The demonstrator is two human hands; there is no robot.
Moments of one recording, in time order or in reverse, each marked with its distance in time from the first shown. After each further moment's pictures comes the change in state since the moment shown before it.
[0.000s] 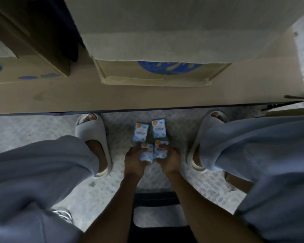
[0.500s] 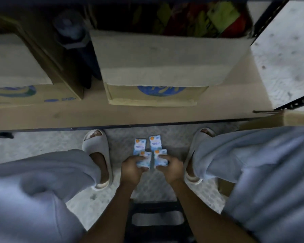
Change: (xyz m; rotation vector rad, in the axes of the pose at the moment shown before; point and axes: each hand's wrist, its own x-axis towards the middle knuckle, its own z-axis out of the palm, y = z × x) left_hand -0.017 0.028 -0.028 -0.137 0.055 0.047; right_hand -0.039 -0.032 -0.044 0.120 0.095 -0.186
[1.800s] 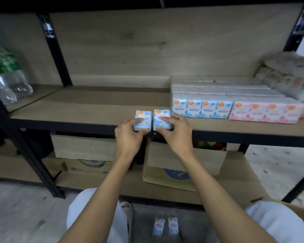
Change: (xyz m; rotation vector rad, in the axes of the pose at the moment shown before) left_hand -0.123 0.330 -0.262 -0.051 0.800 0.713; right_hand -0.139 -0.399 -0.129 -0.043 0.341 -1.049
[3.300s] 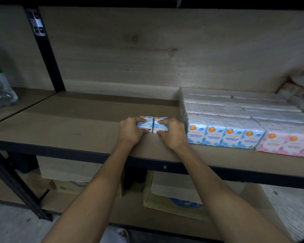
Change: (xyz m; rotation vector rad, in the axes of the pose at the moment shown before) left_hand 0.150 -0.041 0.043 0.184 -0.280 -0.123; right_hand 0.134 0.022 0.080 -0.282 -0.243 0.012
